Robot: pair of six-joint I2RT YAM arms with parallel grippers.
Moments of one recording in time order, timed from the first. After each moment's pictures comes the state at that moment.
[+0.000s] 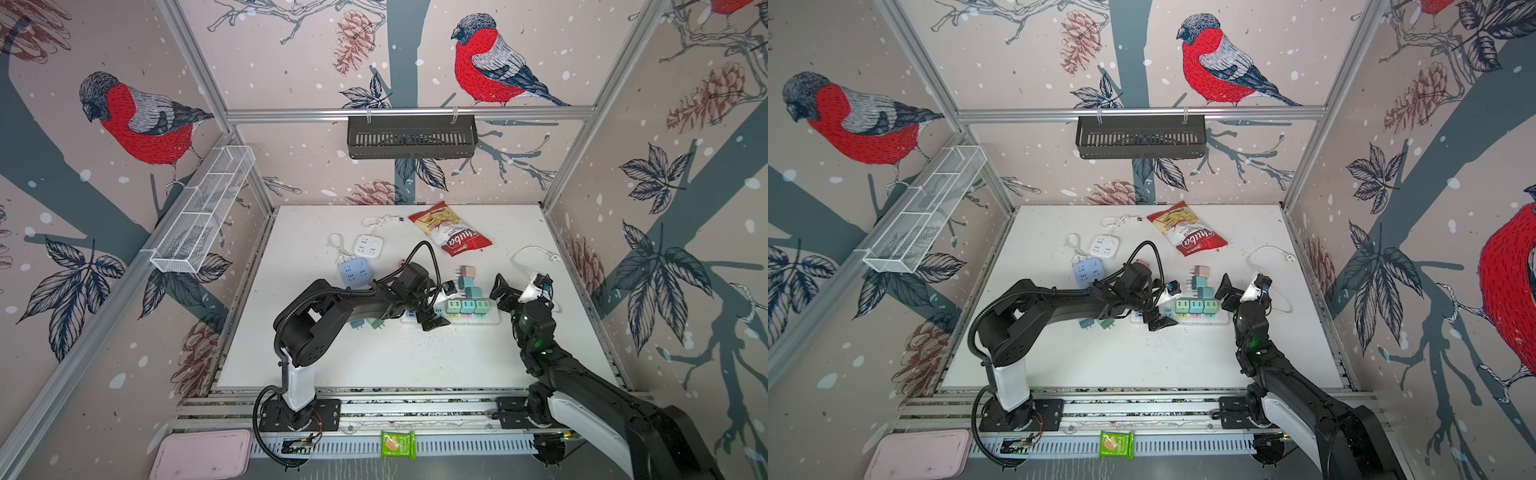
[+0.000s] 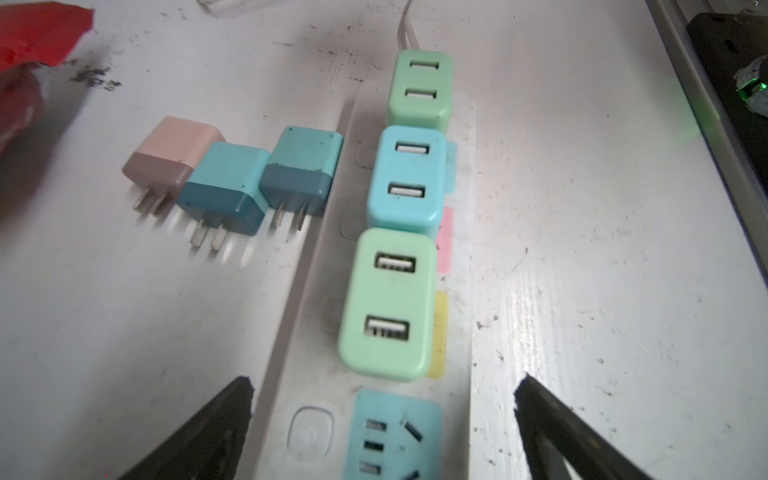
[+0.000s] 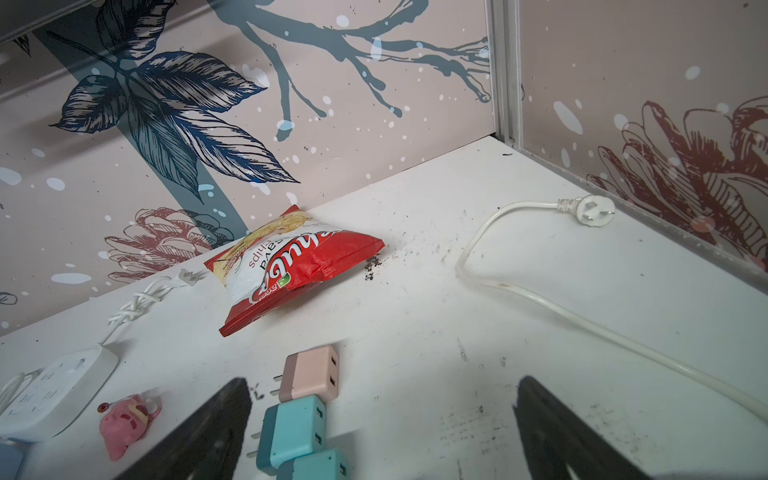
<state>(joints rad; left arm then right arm) -0.82 1.86 0.99 0.14 0.46 0.43 0.33 0.89 0.11 0.61 0.39 0.39</state>
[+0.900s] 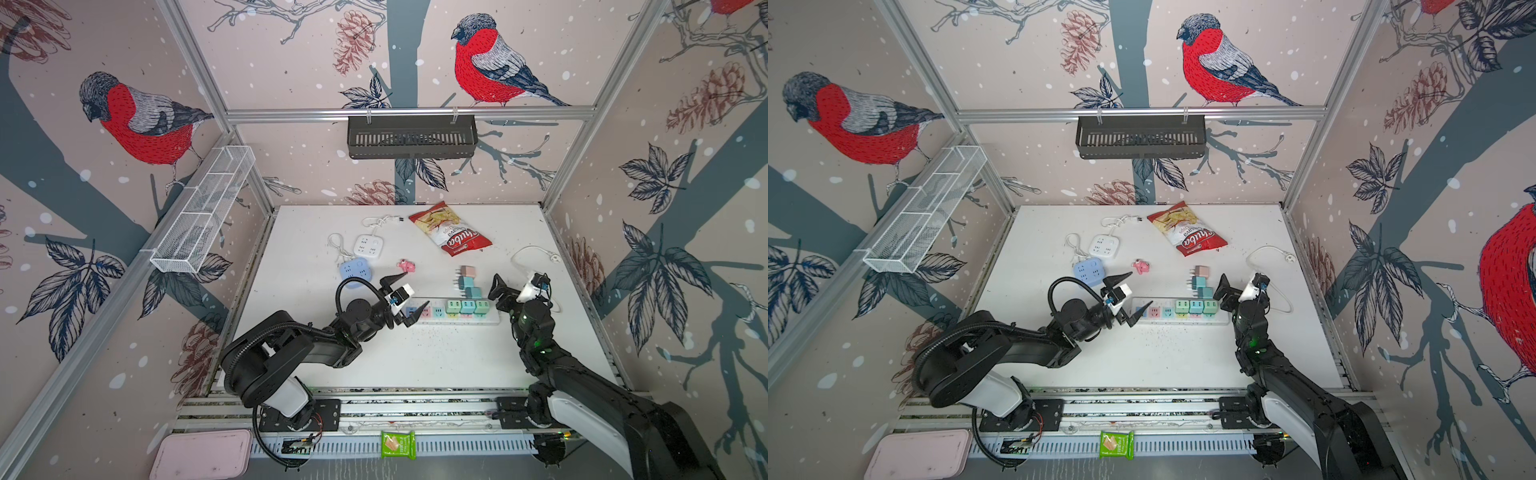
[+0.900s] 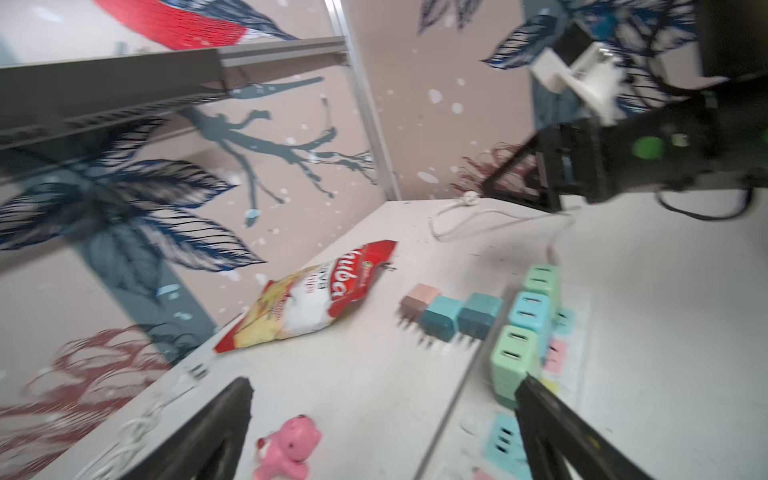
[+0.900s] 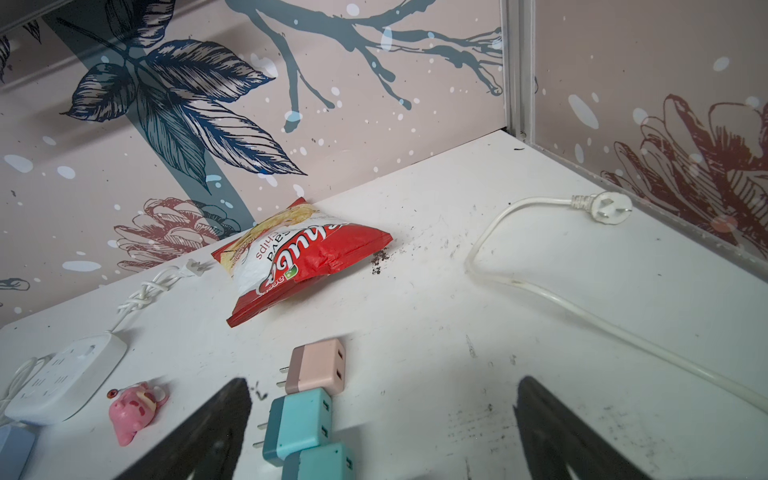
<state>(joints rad) -0.80 1.52 0.35 1.24 0.04 0.28 0.33 0.92 0.12 0.62 0.35 0.38</state>
